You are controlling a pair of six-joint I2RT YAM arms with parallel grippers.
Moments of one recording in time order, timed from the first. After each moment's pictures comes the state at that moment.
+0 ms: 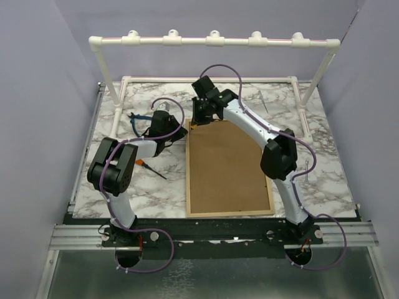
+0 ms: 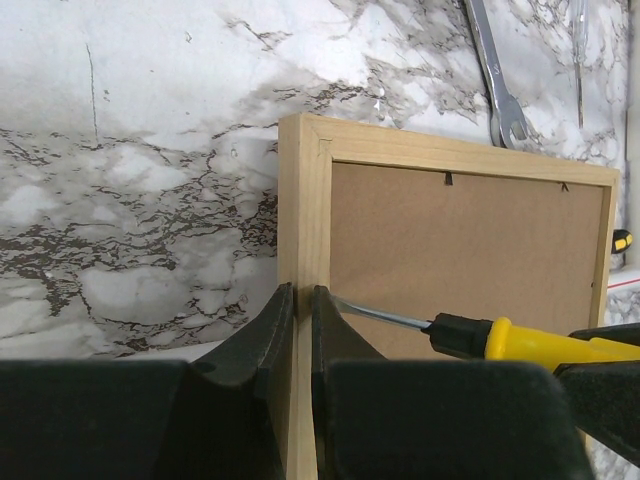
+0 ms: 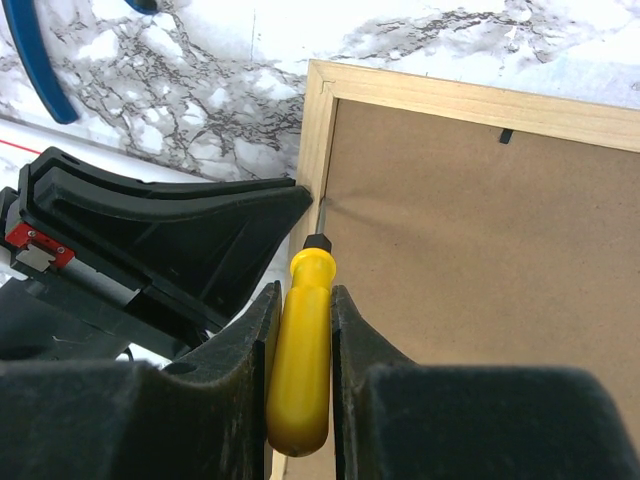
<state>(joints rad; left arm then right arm) -0.33 1.82 0.91 0.39 0.18 -0.72 0.69 2.26 2.19 -0.83 -0.03 0.56</state>
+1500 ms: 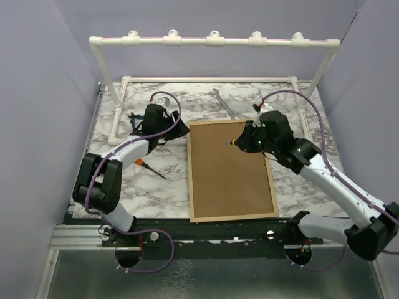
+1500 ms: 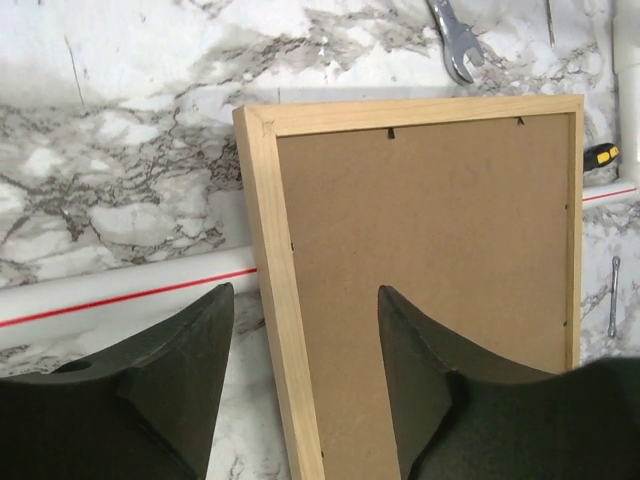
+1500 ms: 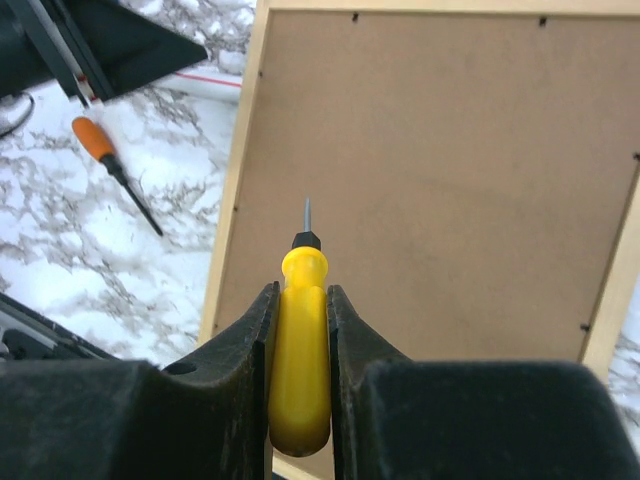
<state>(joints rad) -0.30 1.60 0.94 0.08 0.26 -0.57 0.63 1.20 1.14 -0.55 0.06 0.46</state>
